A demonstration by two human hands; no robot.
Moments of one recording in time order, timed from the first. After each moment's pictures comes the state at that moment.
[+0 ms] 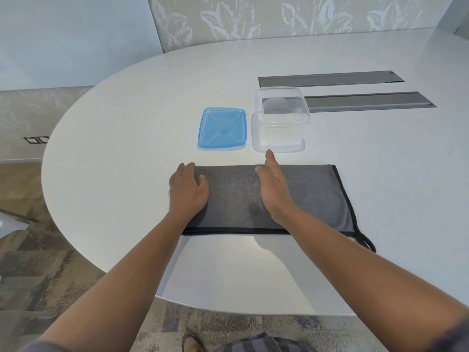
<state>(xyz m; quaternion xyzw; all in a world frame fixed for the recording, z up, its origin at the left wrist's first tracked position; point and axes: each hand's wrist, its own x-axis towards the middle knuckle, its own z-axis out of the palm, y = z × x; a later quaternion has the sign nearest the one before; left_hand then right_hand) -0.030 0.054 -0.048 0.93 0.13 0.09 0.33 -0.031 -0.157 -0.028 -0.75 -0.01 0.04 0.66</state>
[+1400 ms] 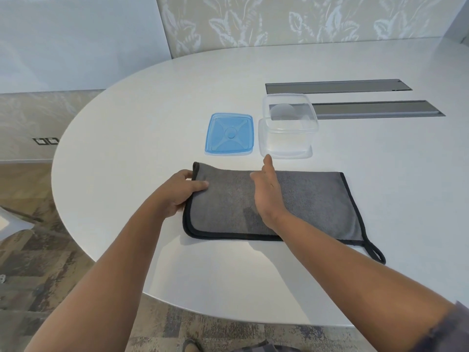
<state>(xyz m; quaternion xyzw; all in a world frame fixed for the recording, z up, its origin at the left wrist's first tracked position) -0.023 0.097 -0.008 0.76 0.21 -0.14 0.60 -0.025 -0.125 -0.032 -0.71 0.00 0.04 0.70</state>
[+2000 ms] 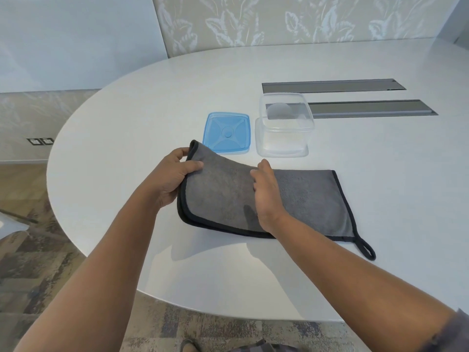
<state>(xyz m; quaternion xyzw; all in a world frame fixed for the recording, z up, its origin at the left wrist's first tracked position) -0.028 0.090 0.031 0.68 0.14 -0.07 0.71 -0.037 -0.123 -0.022 -0.66 0.05 0.06 0.75</state>
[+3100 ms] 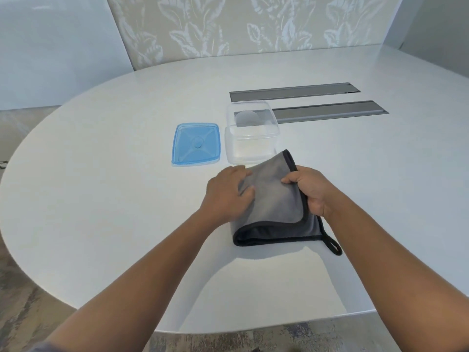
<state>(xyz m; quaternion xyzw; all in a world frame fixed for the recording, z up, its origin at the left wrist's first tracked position) -0.017 -0.063 -0.007 0.94 -0.15 0.04 0.31 -0.001 -0.287 0.001 -0.68 0.16 0.14 0.70</state>
